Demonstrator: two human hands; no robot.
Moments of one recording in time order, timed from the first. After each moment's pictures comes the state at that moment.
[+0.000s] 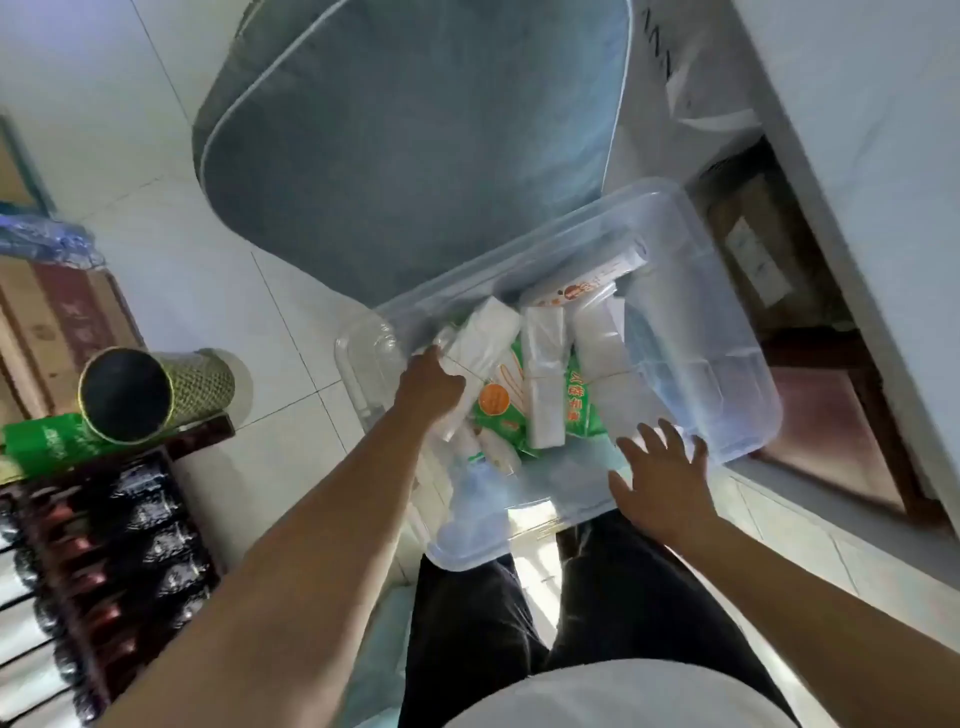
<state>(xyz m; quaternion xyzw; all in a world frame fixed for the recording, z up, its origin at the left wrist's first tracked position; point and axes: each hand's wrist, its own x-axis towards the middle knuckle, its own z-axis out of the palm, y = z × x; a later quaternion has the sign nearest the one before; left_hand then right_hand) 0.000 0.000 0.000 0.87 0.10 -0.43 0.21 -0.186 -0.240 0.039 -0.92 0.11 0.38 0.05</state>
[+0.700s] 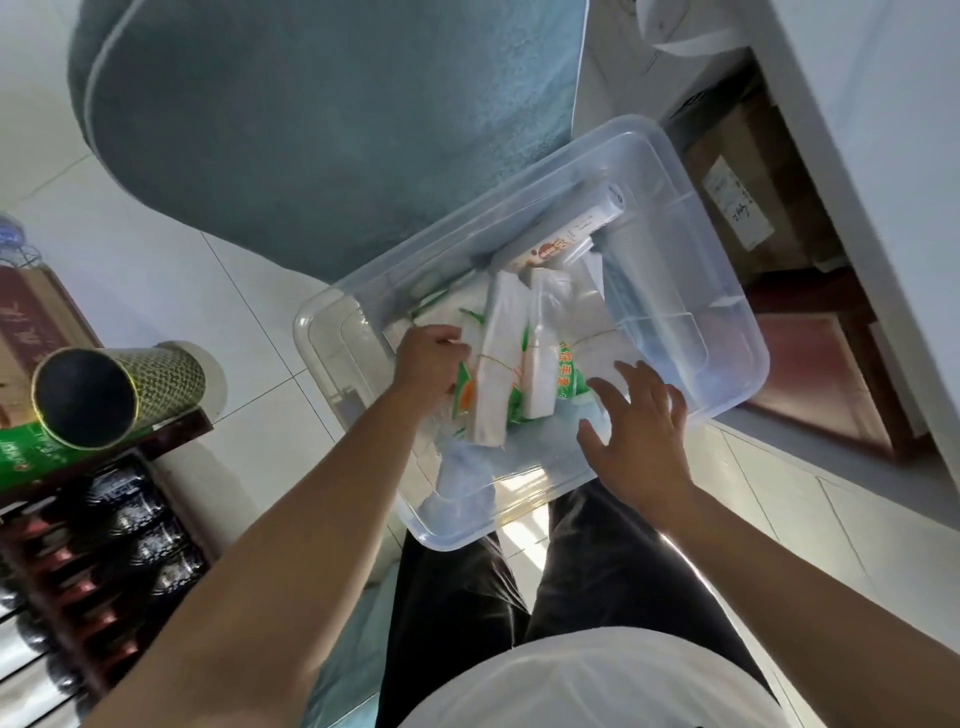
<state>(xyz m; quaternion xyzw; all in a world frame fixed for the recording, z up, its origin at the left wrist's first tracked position) -0.010 -0.028 0.000 0.77 0.25 -0.41 0.41 -0.168 -0.218 0.060 -0.93 0.21 0.24 0.19</state>
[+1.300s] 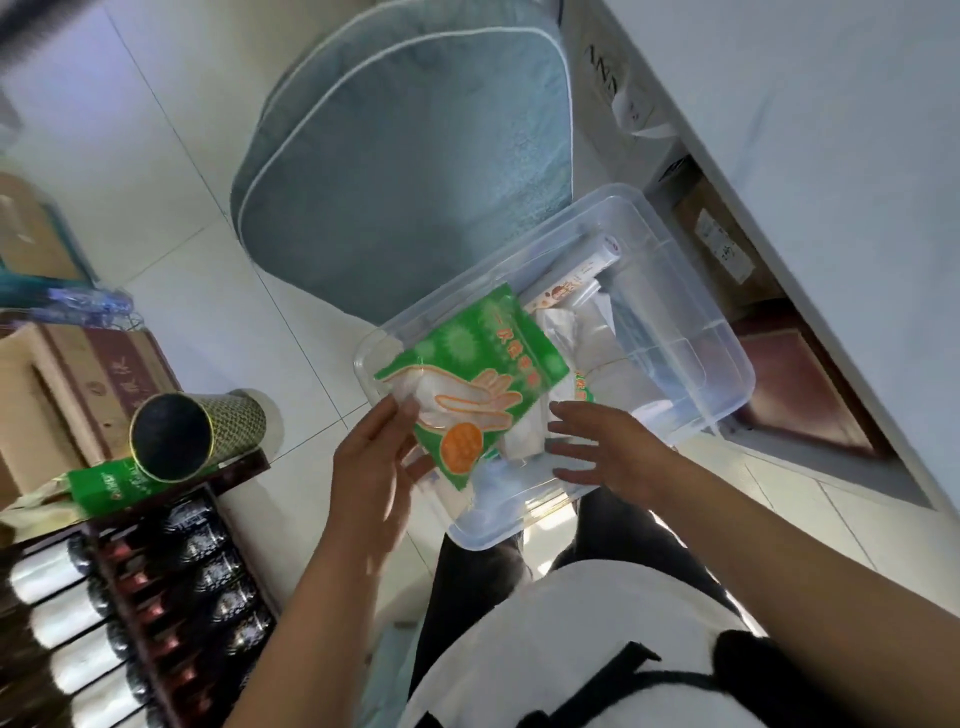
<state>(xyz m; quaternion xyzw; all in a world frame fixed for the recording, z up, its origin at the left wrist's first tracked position) -0.078 0.037 0.179 0.57 0.29 -0.27 0.72 -0.138 -0.202 0.120 -0.36 0.48 0.33 0.73</state>
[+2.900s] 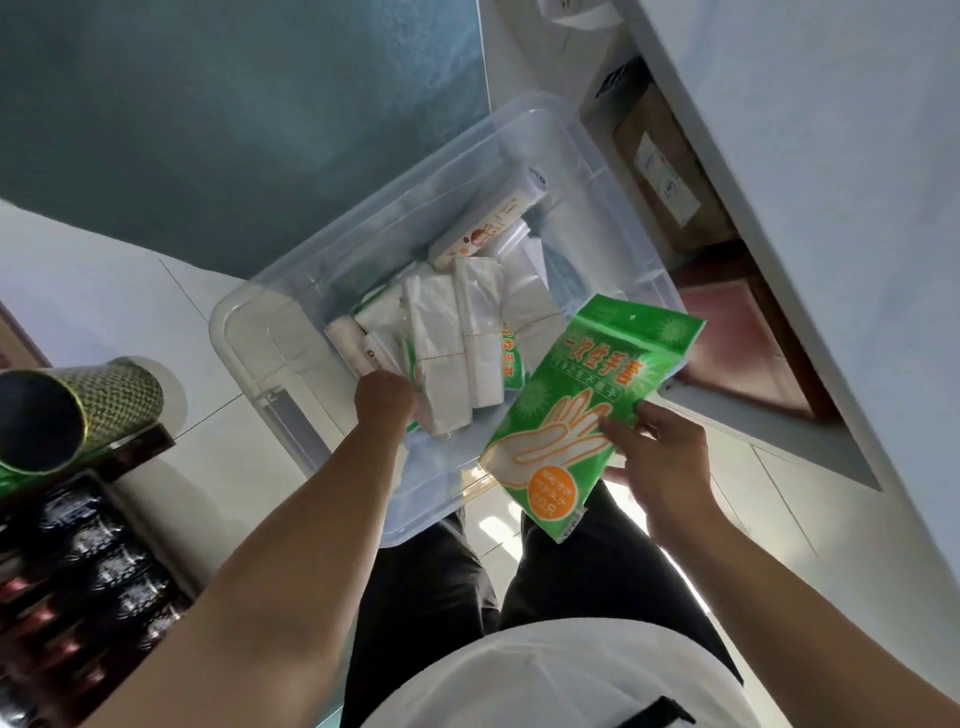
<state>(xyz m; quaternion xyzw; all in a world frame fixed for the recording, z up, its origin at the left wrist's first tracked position) -0.076 -0.036 -0.046 0.85 0.26 -0.38 0.26 -0.212 -0.264 0.104 -0.56 0.57 0.10 0.59</state>
